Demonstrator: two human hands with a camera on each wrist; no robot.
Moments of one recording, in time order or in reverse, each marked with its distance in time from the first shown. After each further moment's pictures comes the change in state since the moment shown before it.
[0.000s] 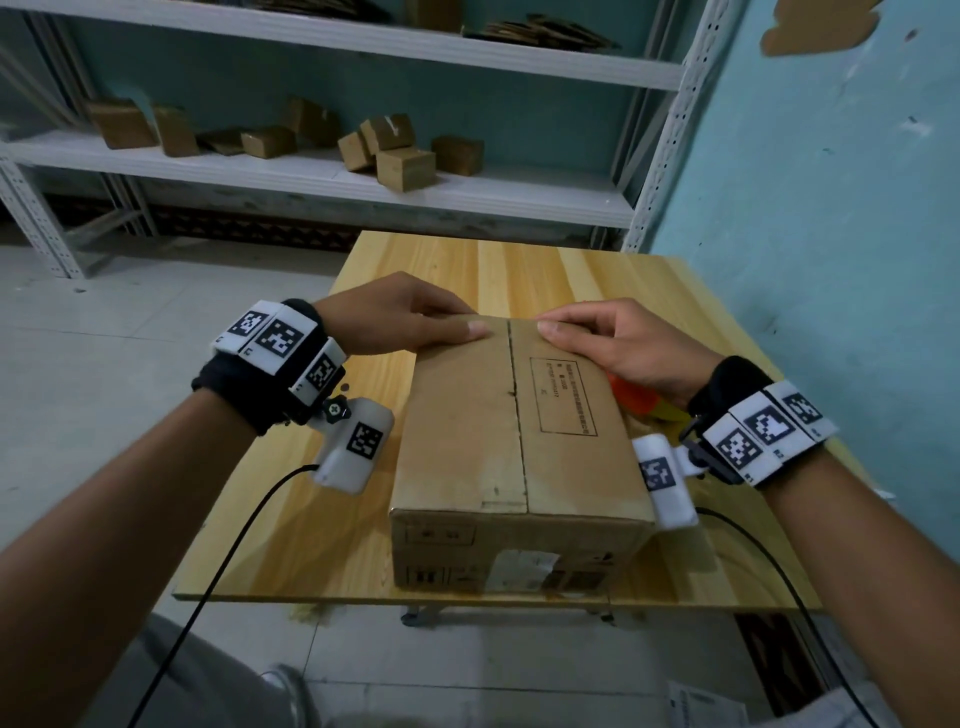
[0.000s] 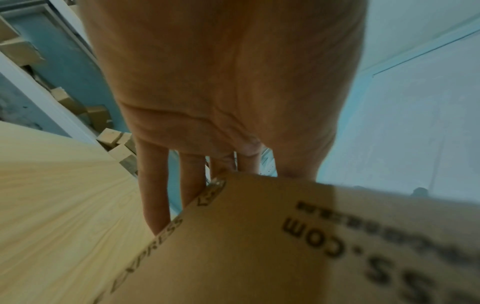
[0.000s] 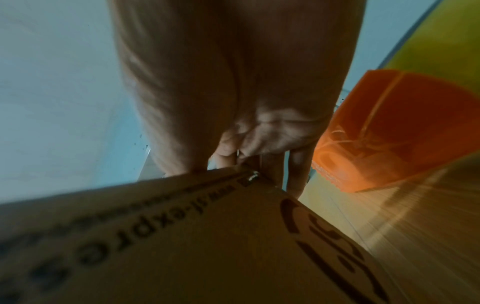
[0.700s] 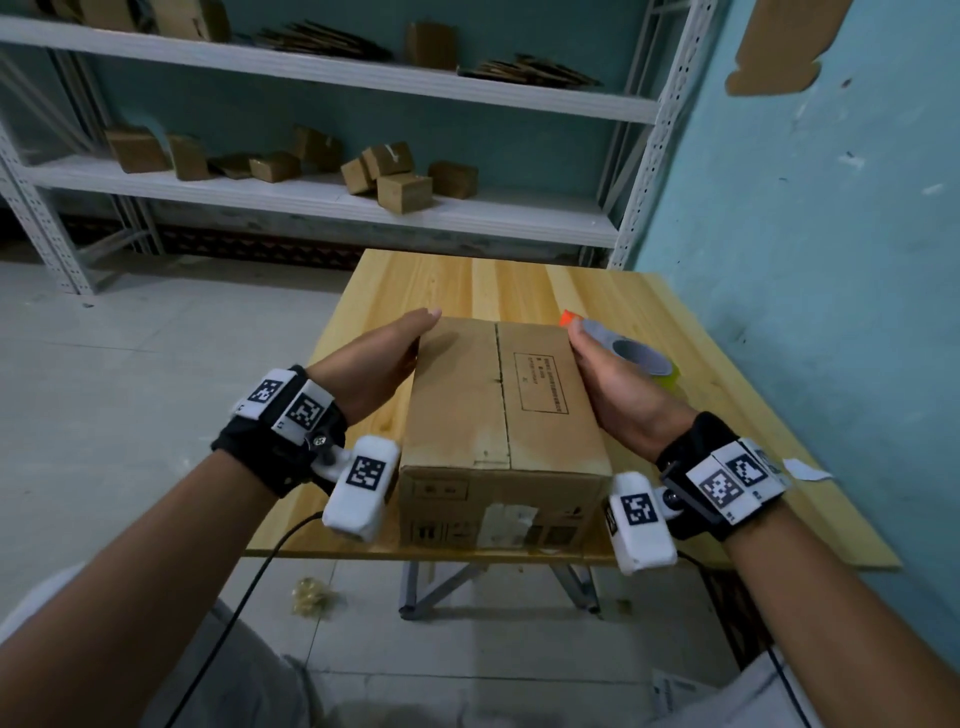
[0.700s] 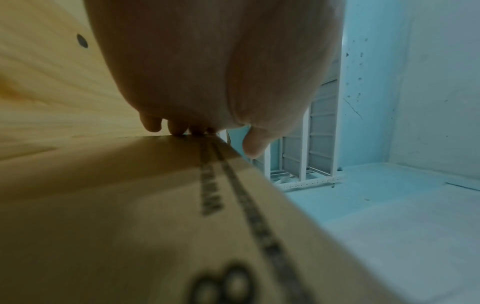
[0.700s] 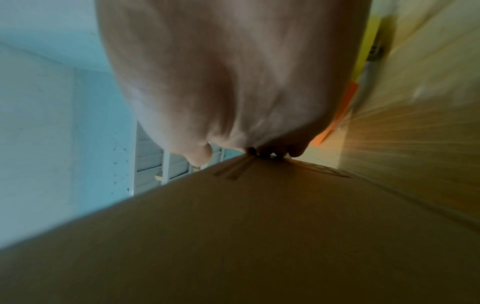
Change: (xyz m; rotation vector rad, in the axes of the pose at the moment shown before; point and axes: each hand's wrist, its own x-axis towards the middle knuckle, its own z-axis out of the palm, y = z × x) left_hand -0.035 -0.014 0.037 -0.657 0.120 -0.128; right_hand -0.050 -0.007 0.036 0.475 0.138 0.140
